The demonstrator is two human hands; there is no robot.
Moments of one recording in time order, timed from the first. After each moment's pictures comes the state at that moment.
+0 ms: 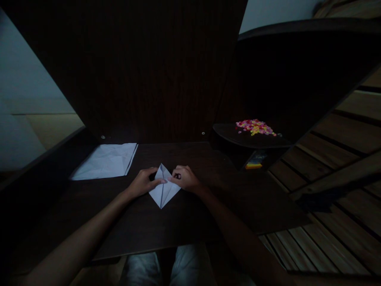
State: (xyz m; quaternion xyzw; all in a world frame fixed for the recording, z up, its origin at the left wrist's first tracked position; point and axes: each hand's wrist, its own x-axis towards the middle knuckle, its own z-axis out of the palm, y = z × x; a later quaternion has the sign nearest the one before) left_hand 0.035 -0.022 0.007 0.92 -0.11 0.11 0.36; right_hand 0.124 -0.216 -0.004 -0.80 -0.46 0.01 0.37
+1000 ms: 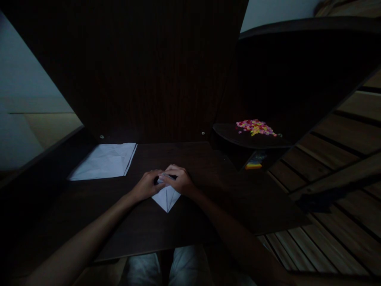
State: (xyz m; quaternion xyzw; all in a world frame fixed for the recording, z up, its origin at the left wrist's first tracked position) left_hand 0.037 -0.039 -0.004 0.92 -0.14 0.16 0.33; right_hand 0.102 -0.198 0.004 -0.68 -0.47 -0.02 0.55
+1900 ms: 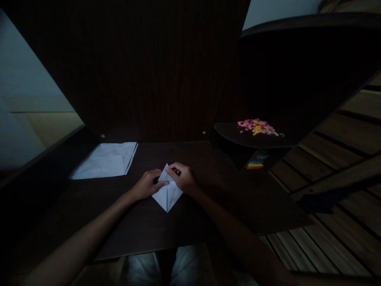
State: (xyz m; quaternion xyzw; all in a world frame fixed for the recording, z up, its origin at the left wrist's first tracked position) left_hand 0.037 -0.034 0.000 0.92 -0.18 0.11 0.33; right_hand 0.106 -0.199 0.003 -0.73 -0.38 -0.03 0.57
